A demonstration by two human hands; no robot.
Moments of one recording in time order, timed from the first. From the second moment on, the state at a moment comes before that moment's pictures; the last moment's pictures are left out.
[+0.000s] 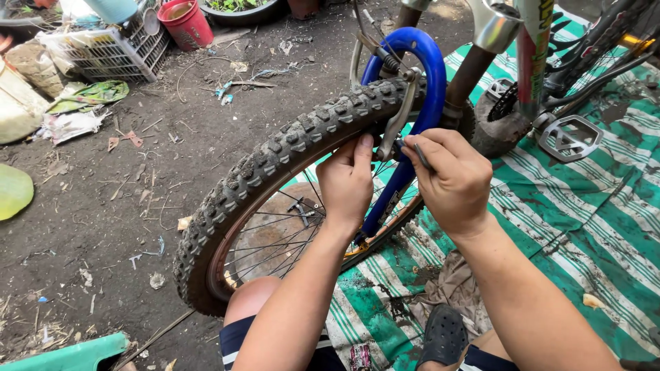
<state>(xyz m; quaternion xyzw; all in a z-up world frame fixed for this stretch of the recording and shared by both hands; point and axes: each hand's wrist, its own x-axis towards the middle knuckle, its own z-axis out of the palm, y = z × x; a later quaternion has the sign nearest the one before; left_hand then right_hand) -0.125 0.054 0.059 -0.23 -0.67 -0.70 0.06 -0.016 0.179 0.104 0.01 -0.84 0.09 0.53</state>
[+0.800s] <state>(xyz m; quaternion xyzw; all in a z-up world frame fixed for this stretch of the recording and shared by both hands) -0.122 0.055 0.076 -0.24 -0.67 -0.70 0.08 -0.021 0.188 0.094 0.01 -0.84 0.09 0.53</state>
